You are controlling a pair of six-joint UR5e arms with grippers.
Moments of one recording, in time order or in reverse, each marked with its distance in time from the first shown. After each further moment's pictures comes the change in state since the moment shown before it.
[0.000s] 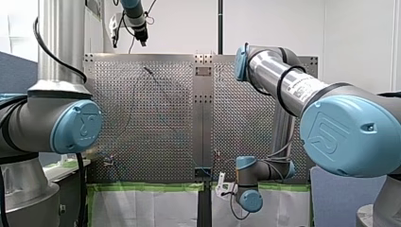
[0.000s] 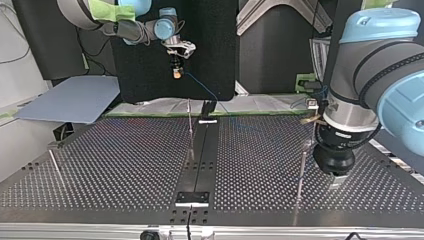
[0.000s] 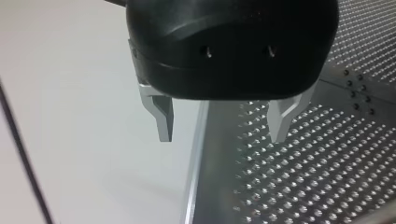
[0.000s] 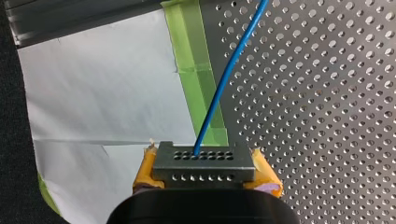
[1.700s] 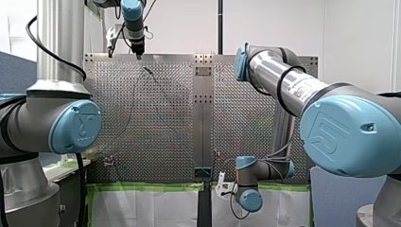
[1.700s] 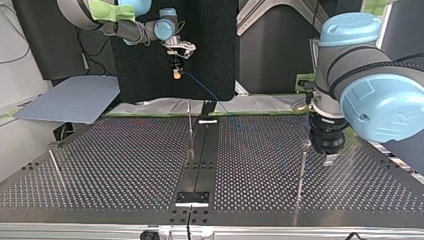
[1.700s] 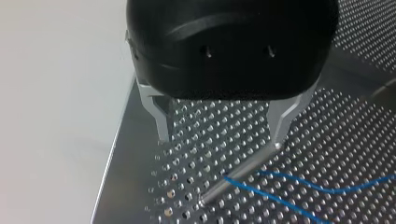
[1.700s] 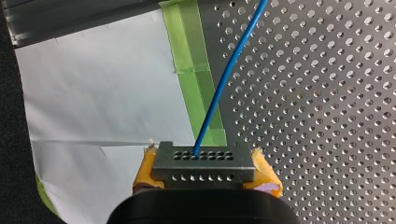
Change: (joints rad) left arm -0.017 0.001 -0.155 0.045 -0.126 0.043; right arm 0.000 0.000 -0.004 0.002 0.000 -0.003
